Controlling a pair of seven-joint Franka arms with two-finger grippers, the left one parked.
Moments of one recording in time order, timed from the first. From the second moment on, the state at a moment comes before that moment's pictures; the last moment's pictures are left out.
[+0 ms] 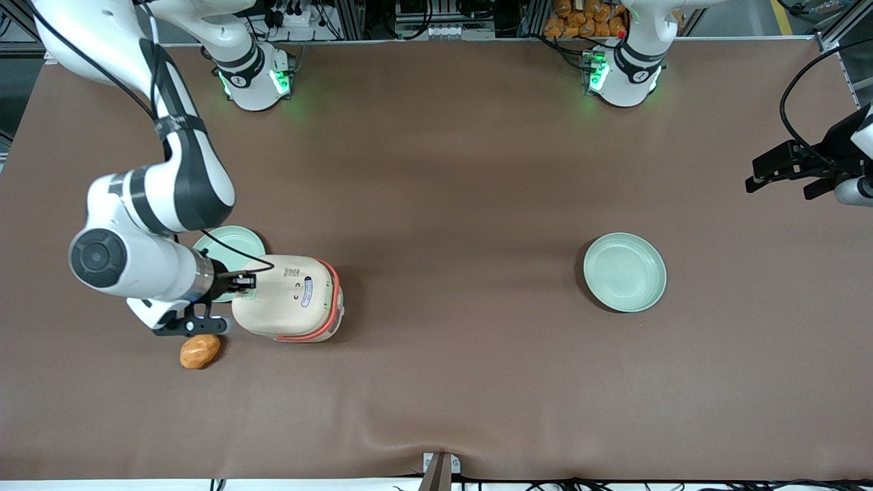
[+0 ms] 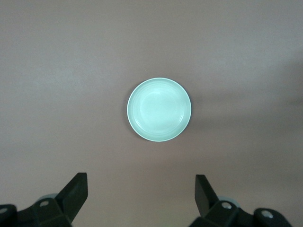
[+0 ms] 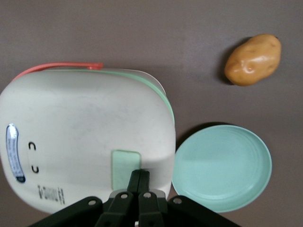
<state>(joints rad) 0.14 0.47 0.06 -1.46 0.03 1.79 0.15</state>
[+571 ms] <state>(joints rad) 0.02 0.33 0.04 -1.46 0.03 1.64 0.04</state>
